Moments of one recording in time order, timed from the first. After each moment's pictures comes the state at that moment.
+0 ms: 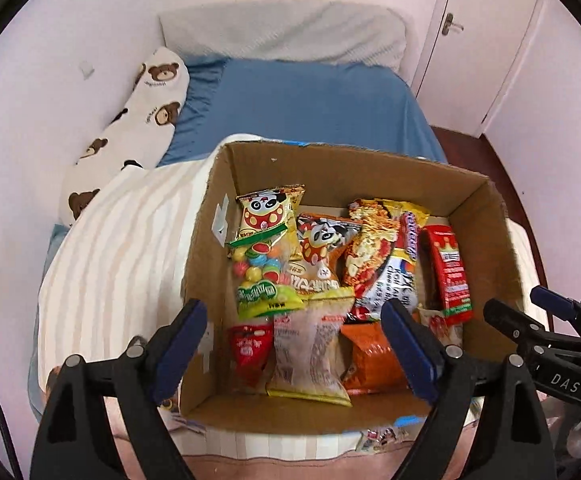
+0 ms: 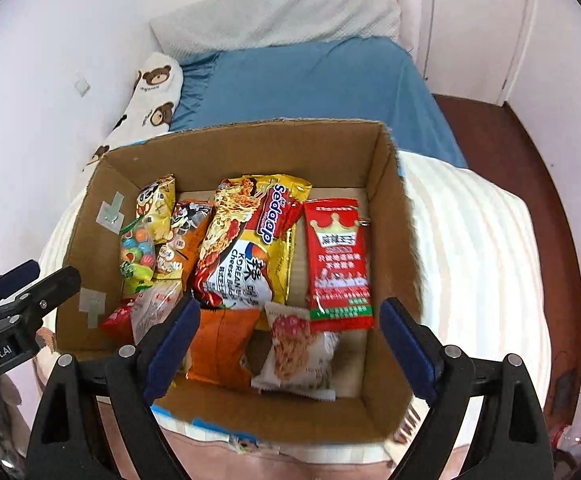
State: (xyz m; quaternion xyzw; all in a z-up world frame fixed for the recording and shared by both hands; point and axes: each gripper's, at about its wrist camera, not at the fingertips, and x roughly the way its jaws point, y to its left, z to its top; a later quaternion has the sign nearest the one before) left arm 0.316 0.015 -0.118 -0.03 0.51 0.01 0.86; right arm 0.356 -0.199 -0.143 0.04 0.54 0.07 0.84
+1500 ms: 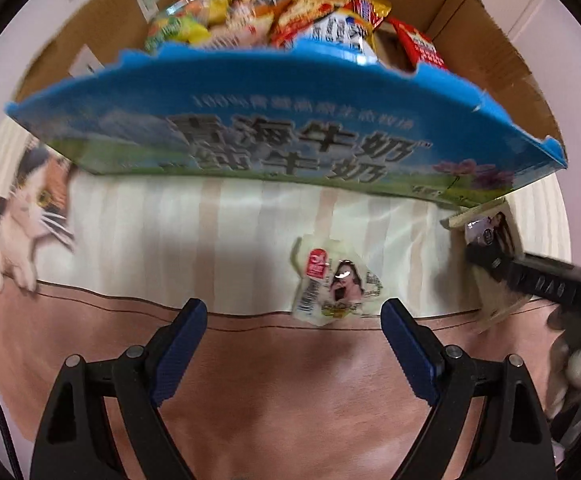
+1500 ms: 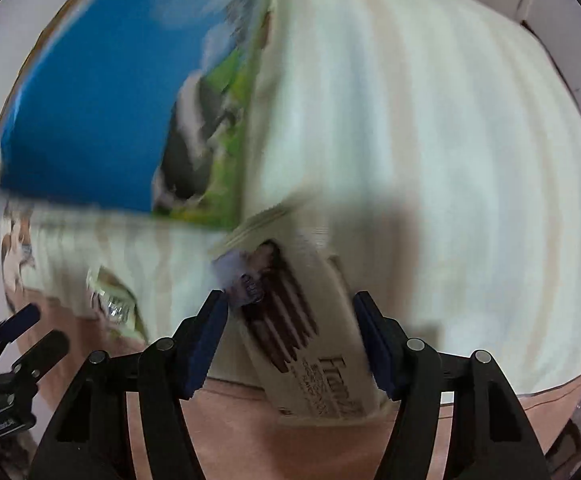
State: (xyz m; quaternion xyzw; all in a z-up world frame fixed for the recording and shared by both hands) left arm 0.203 -0.075 -0.269 -0.07 0.63 0.01 0.77; right arm 0.277 -0.307 -0.317 0.06 0.67 0.11 0.73
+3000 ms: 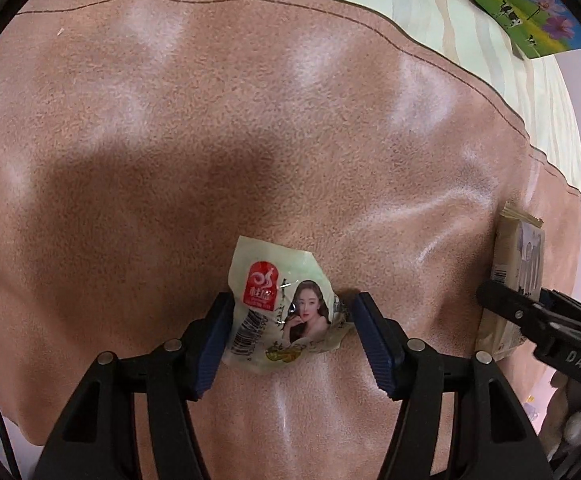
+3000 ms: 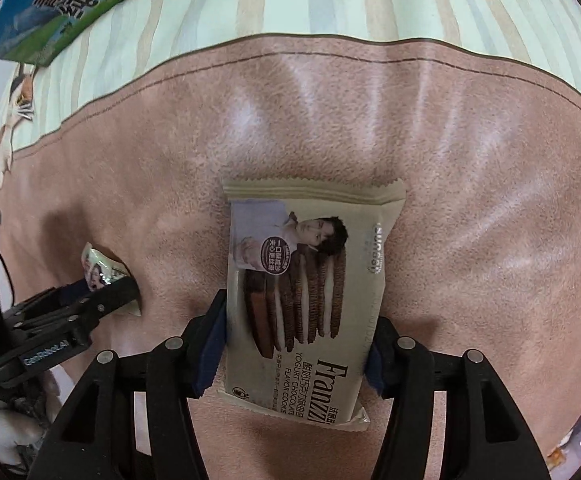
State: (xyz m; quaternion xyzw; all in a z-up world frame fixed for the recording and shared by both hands) left arm 0.062 0.017 -0.390 -0.14 0.72 -0.03 0.67; right arm 0.104 -0.209 -0.377 0.06 0.74 0.09 0.66
